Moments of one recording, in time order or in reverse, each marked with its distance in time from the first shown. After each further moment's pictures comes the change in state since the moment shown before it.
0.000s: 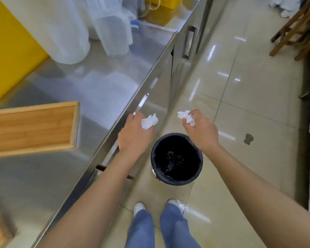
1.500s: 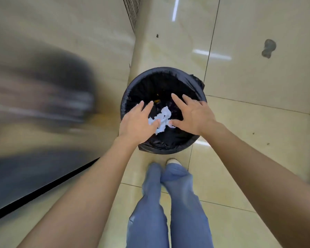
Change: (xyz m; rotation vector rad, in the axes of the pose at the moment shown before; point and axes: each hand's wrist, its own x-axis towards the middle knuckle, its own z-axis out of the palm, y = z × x) left_hand 0.052 -0.153 0.358 0.398 -0.637 0.256; right_hand -0.002 0.259 0.267 -0.316 -0.557 0.023
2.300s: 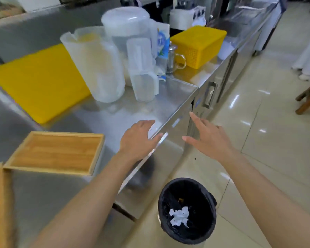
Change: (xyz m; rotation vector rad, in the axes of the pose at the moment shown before) left_hand -0.239 0.038 -0.389 -0.212 0.731 -0.131; right_hand -0.130 -0.195 -0.406 -0.064 0.488 -0.433
